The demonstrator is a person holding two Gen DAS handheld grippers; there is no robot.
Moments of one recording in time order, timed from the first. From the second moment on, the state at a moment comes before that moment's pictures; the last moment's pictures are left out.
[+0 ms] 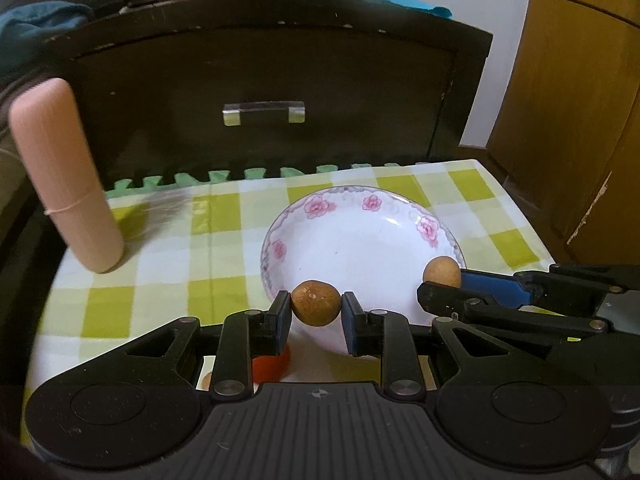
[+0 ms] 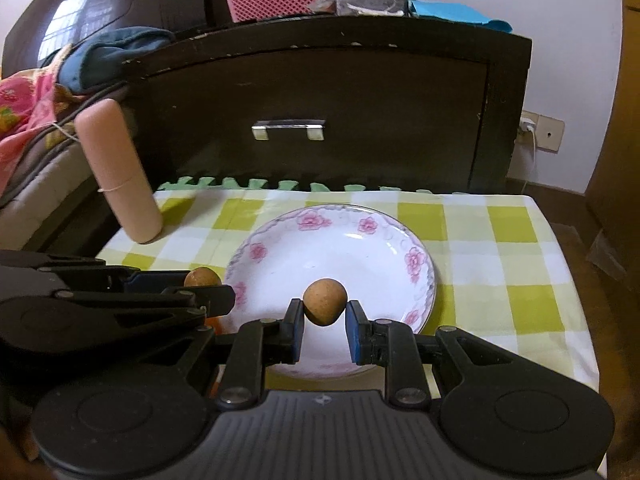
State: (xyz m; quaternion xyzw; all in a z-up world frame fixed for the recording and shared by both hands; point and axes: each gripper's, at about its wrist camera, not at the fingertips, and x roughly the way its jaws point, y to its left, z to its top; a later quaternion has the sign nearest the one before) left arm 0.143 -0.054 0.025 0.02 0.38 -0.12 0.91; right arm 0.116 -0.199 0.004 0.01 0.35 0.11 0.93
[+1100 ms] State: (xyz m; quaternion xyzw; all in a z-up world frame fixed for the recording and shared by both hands) left arm 0.179 -0.069 -0.010 0.04 0.41 -0.11 0.90; right arm 0.157 -0.205 -0.034 0.00 0.38 0.11 0.92
